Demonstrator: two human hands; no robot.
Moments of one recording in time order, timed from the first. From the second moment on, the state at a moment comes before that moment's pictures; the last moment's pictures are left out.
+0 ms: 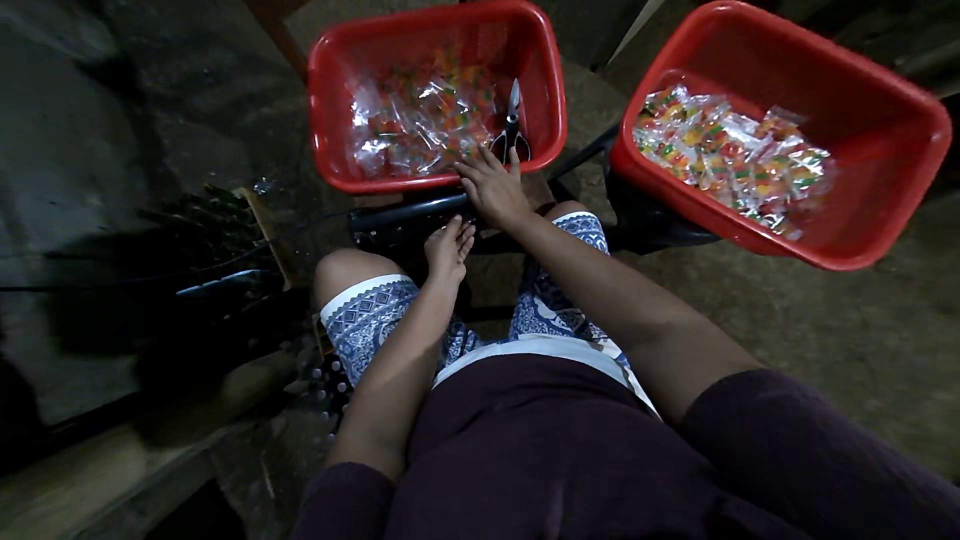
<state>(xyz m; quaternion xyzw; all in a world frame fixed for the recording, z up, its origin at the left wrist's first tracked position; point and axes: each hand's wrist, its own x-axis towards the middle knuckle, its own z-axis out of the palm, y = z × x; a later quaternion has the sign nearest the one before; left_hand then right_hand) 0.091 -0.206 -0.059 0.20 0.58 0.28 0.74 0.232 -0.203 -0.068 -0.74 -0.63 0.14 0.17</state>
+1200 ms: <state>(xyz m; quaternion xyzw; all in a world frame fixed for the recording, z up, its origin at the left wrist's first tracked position) 0.096 -0.201 -0.058 0.22 0.58 0.27 0.74 0.230 -0.192 -0.042 -0.76 -0.58 0.22 0.17</state>
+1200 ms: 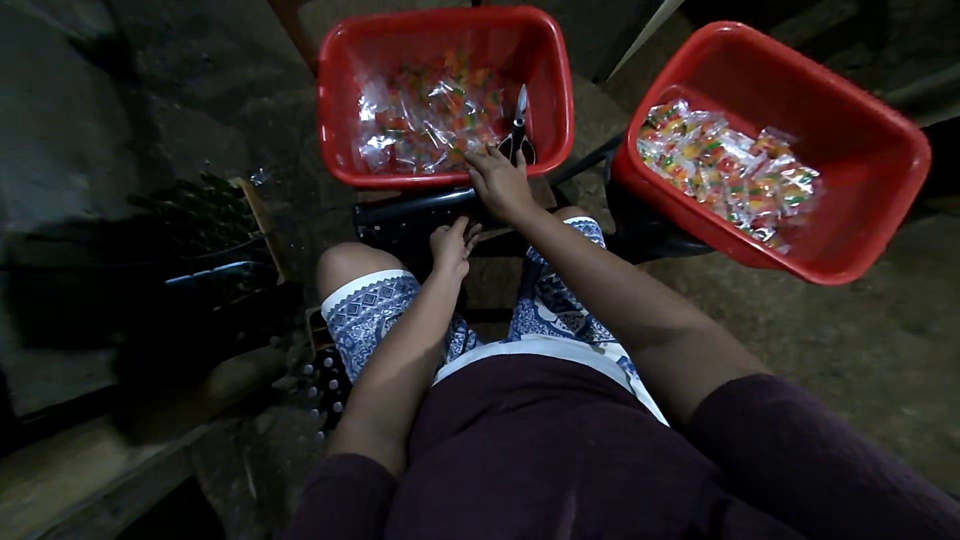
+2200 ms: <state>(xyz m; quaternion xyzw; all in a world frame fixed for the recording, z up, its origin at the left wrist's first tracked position) 0.094 -0.205 -0.062 0.24 0.58 0.29 0.72 0.231 -0.188 -0.015 -0.75 -0.59 0.23 0.18</state>
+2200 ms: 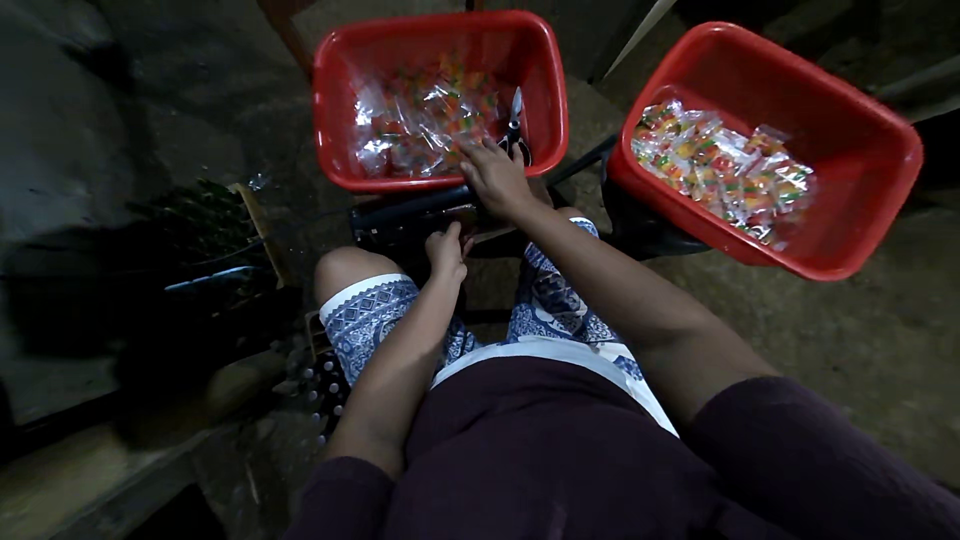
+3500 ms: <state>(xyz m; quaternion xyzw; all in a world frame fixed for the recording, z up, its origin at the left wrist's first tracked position) 0.096 -0.205 -0.061 0.24 0.57 0.29 0.73 0.234 -0.191 -0.034 -0.74 -0.61 0.19 0.23</state>
